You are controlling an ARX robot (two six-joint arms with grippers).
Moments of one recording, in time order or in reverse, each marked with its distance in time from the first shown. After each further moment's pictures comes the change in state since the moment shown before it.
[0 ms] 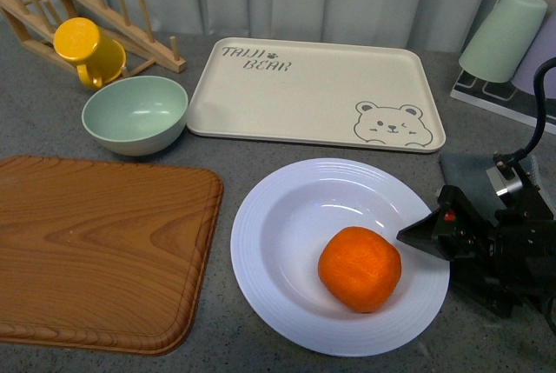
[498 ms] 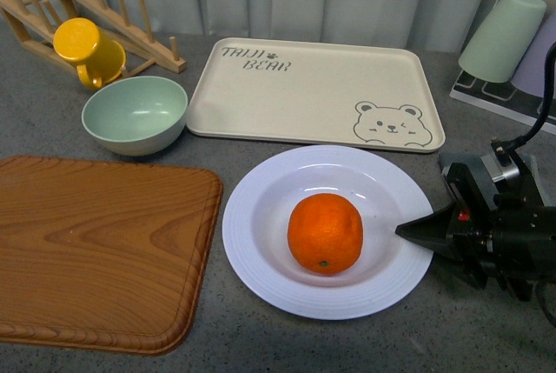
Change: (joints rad) left arm 0.000 0.000 0.000 0.000 0.000 0.000; right arm -0.019 0.010 0.018 0.026 -0.097 0.044
